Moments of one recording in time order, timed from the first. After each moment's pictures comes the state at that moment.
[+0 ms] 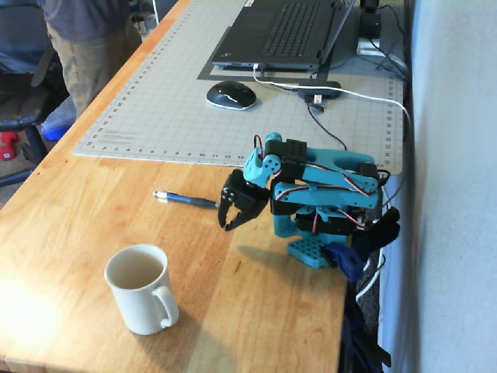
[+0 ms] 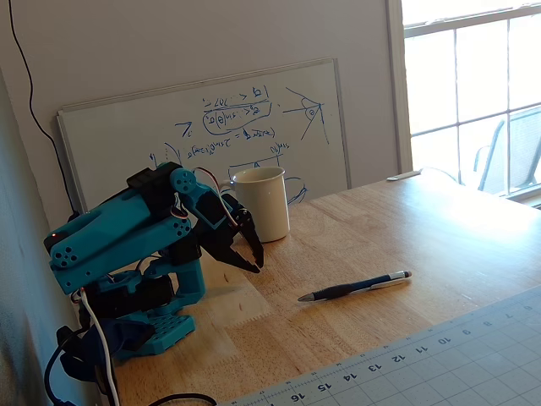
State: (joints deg) arm -4.0 188.5 176.0 68.3 5.5
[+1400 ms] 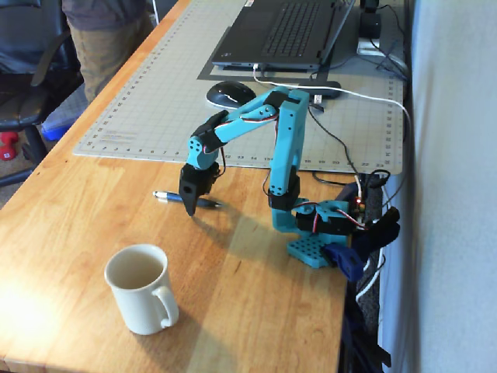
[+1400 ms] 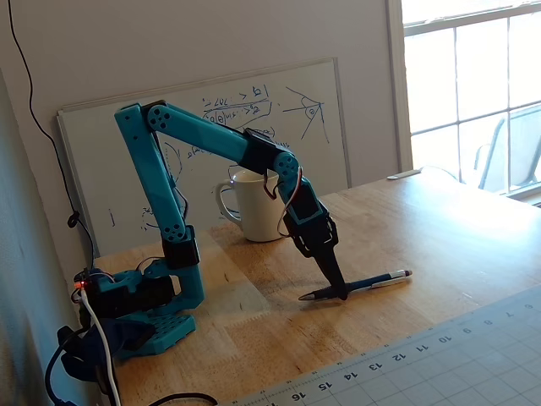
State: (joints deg) arm 15.0 97.8 134.5 37.9 84.3
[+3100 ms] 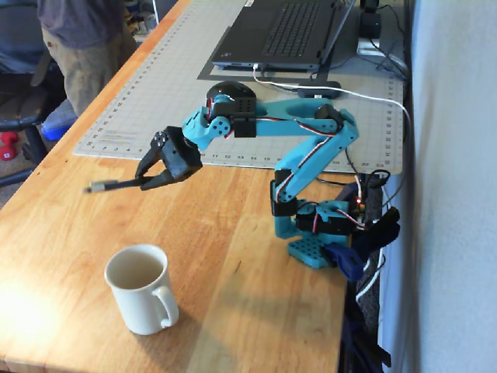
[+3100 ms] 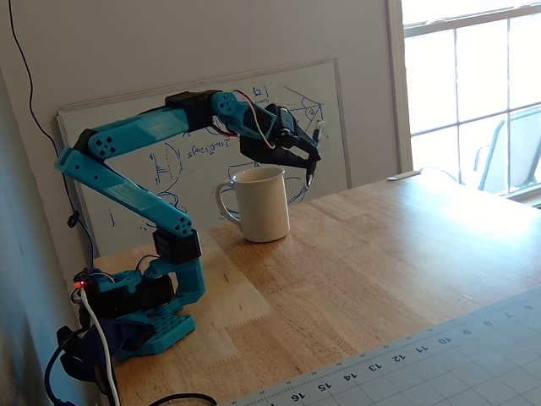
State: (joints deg) arm -9.7 135.3 132.6 37.6 31.8
